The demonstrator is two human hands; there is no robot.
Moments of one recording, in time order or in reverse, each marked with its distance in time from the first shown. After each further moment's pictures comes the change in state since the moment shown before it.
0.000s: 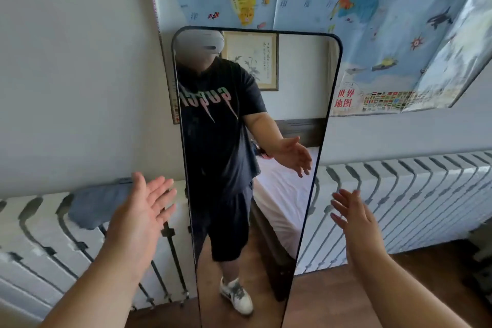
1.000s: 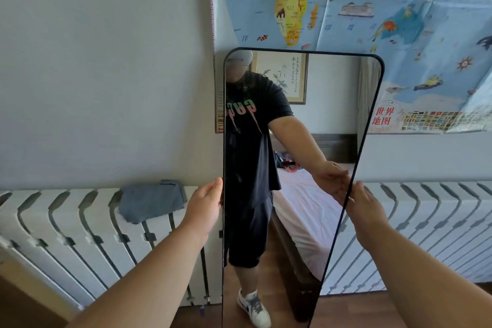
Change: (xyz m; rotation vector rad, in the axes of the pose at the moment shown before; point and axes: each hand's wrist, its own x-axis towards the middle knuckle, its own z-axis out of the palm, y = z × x) left_hand 0.050 -0.034 0.018 0.409 -0.024 0.048; right_hand 0.077 -0.015 0.057 -0.165 -0.087 0.109
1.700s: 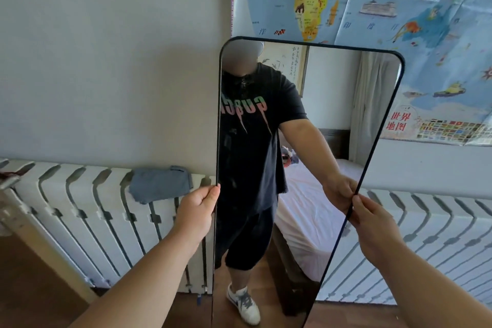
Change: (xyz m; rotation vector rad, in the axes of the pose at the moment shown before) left_hand -0.056 -0.008 -0.013 0.166 0.168 0.084; right_hand 0.001 0.021 -0.014 0.076 -0.096 -0.102
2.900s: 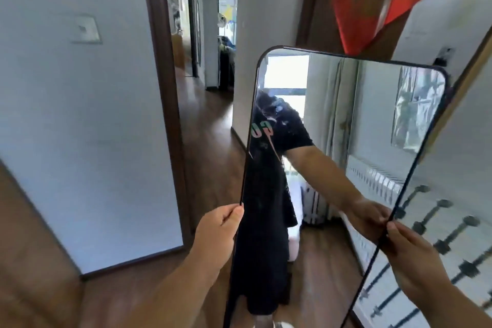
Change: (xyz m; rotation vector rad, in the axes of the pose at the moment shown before) left_hand -0.494 -0.081 -0.477 0.100 1.067 -0.237; right_hand -0.497 0.013 0.444 0.062 -1.141 0.046
